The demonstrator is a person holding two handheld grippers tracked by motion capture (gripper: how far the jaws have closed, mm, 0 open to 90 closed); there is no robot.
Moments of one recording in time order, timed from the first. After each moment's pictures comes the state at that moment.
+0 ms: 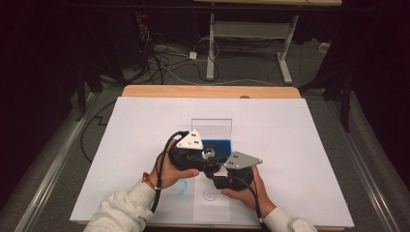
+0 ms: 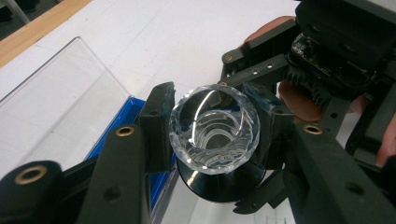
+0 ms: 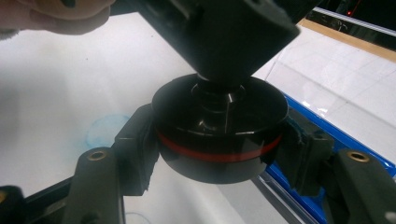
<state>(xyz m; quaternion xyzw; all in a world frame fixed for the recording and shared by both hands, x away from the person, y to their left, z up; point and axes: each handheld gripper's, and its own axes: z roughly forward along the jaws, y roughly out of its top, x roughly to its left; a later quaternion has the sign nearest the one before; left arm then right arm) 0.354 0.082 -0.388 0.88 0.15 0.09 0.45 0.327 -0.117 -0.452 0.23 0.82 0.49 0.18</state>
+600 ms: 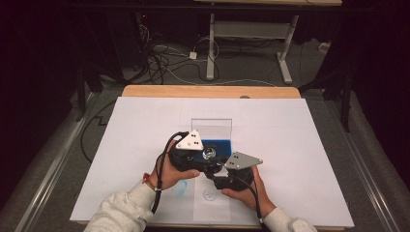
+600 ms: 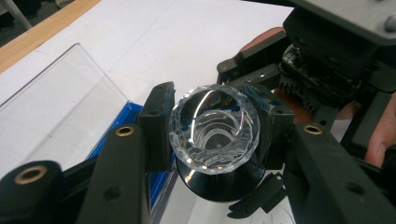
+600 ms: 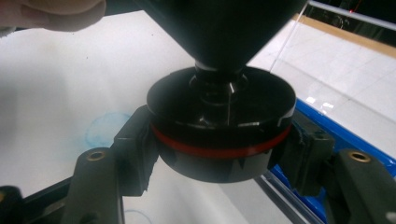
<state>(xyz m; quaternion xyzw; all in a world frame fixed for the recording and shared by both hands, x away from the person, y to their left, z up) 0.351 0.082 -0.386 0.87 0.15 0.09 0.46 0.328 -0.119 -0.456 0.24 0.82 0.49 0.17</state>
